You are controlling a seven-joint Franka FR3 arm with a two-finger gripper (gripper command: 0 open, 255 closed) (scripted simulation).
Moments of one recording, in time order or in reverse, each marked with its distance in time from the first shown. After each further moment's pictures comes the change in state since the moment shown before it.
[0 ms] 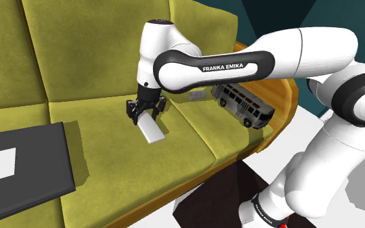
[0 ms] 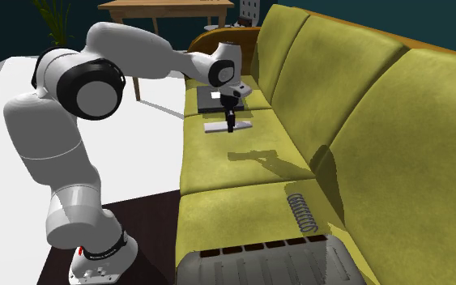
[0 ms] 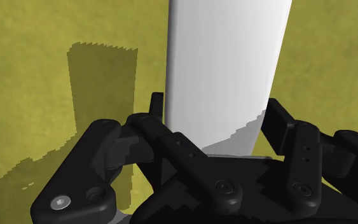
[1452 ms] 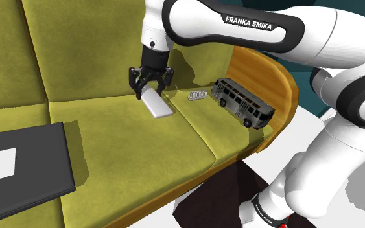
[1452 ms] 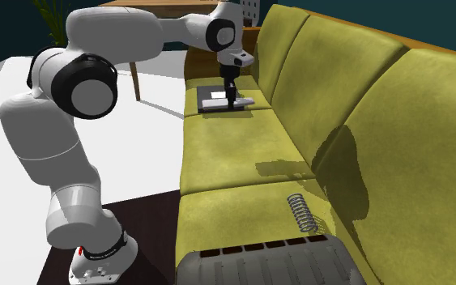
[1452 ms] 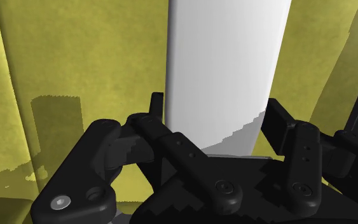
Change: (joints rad) arm 0.002 -0.023 0.004 0.266 0.013 -0.287 -0.011
